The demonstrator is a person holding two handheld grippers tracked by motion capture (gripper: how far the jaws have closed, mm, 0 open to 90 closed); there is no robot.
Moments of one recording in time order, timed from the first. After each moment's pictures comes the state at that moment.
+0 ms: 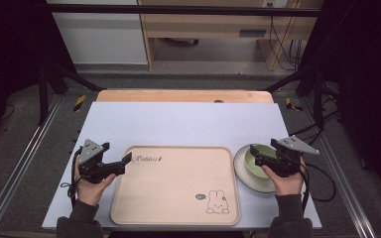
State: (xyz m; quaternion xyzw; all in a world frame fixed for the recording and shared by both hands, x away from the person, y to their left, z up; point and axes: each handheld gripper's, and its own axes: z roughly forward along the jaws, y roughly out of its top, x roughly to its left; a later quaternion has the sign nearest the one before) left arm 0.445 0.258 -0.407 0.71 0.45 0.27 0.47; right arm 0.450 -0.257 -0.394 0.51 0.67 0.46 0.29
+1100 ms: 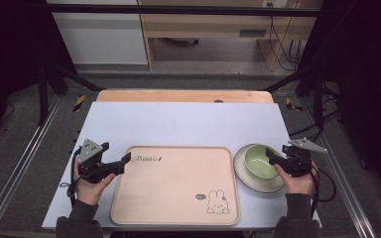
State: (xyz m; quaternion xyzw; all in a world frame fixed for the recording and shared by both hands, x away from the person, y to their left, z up) left arm 0.446 0.260 -0.407 0.71 0.45 0.27 0.48; right arm 0.458 -0.294 -0.413 0.58 0.66 0.38 0.28
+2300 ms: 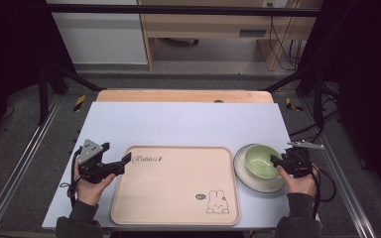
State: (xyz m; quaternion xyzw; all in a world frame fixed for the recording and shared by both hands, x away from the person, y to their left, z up) left arm 0.445 0.259 -0.408 0.71 0.44 0.27 0.48; right arm 0.466 -0.304 -0.428 0.62 0.68 0.31 0.23
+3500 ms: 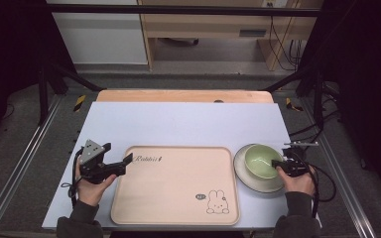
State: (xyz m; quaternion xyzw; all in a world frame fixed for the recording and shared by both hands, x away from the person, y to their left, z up) left arm 0.445 0.256 -0.409 0.71 0.44 0.27 0.47; right arm 0.477 -0.305 -0.440 0.66 0.69 0.26 0.16
